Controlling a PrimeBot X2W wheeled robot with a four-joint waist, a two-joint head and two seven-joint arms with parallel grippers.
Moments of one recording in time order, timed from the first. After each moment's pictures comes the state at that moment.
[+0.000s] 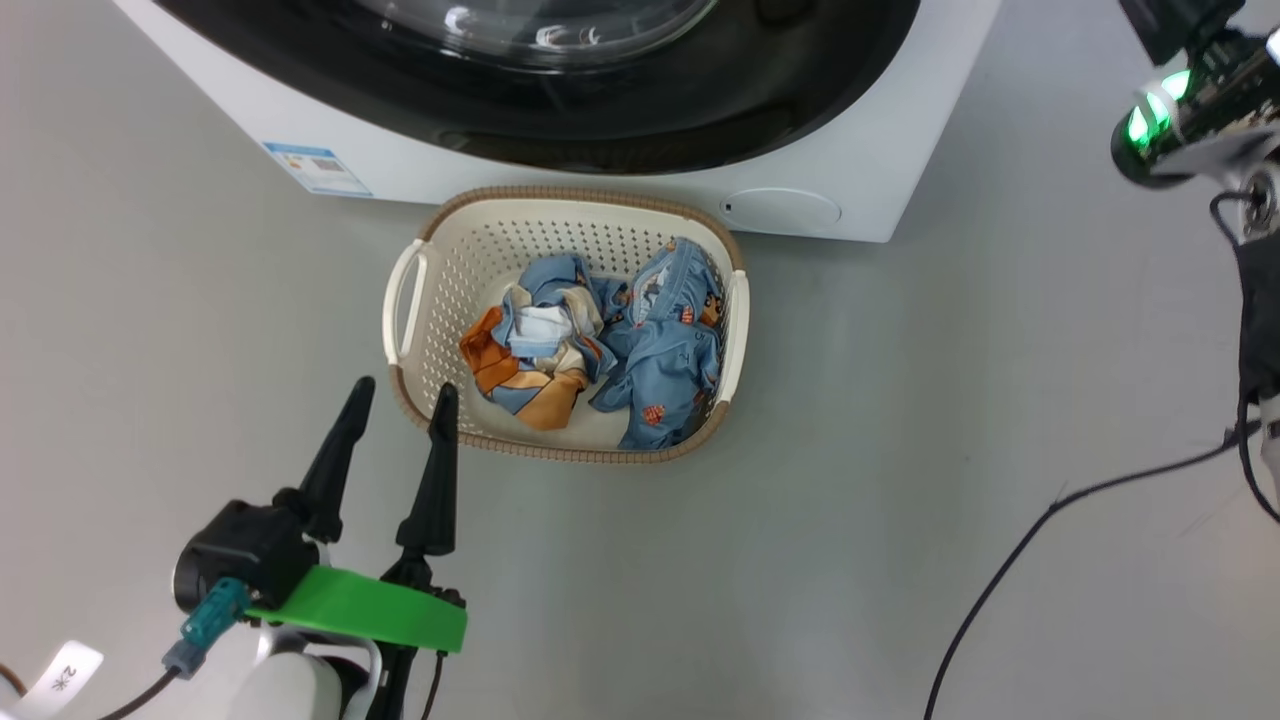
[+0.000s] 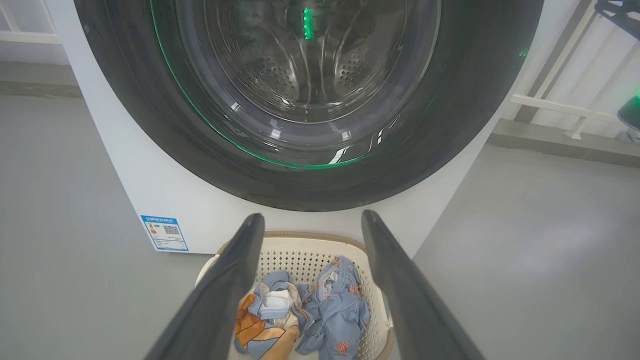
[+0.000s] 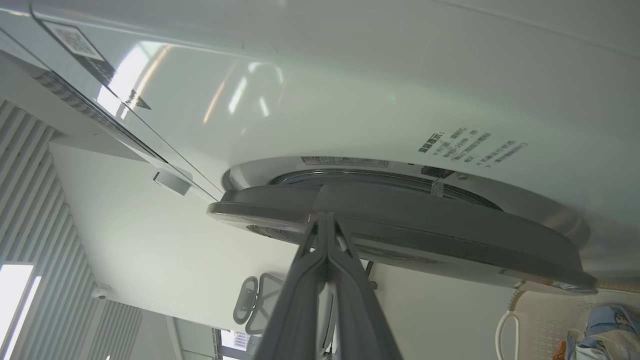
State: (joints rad) left arm -0.22 0.04 -0.18 0.12 -0.30 -0.13 -0.26; right arm -1.02 -0.31 0.07 0.64 1.72 0.13 0.56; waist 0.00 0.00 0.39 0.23
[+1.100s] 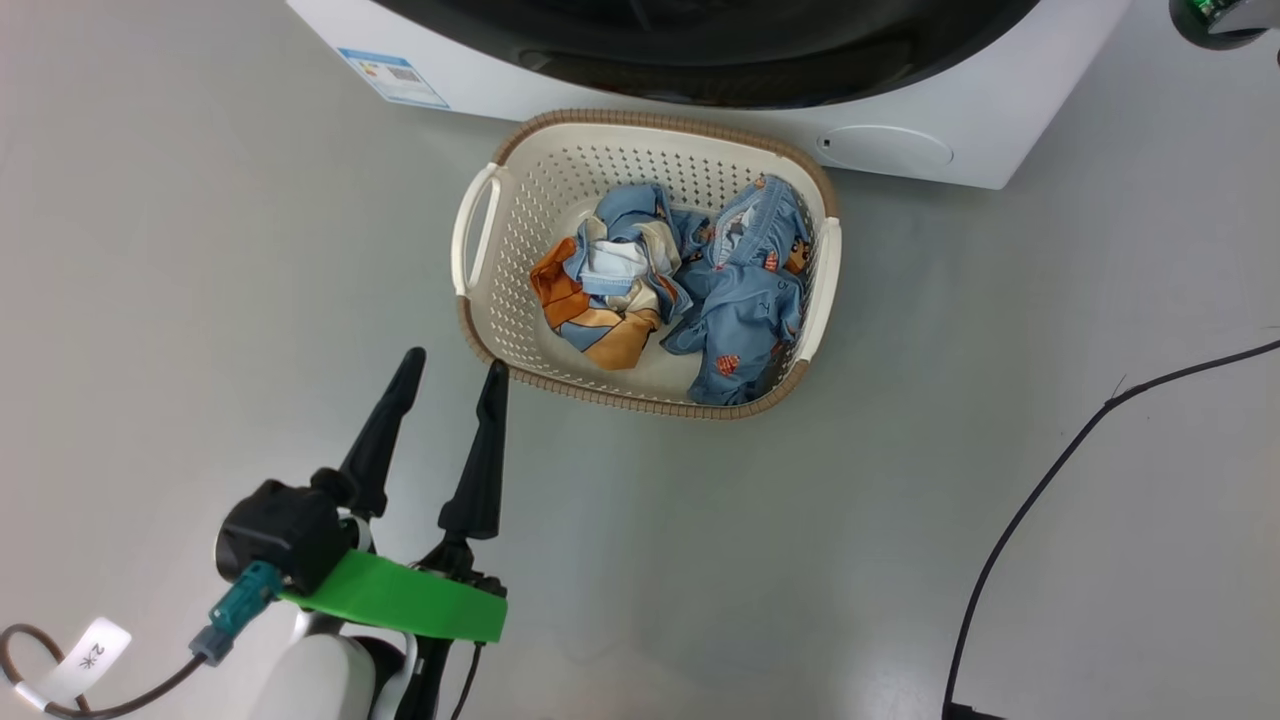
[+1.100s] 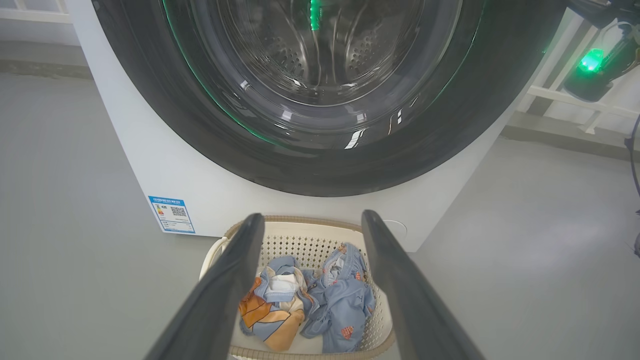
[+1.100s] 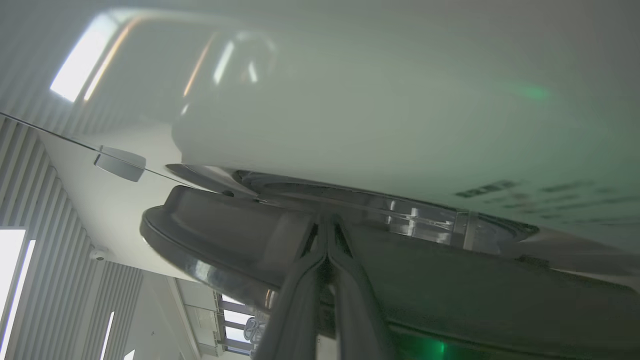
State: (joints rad) left arm -0.26 0.03 -0.26 0.07 -0.35 -0.13 -0.26; right arm -1.27 -0.33 0.11 0.77 1.63 0.13 0.64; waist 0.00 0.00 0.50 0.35
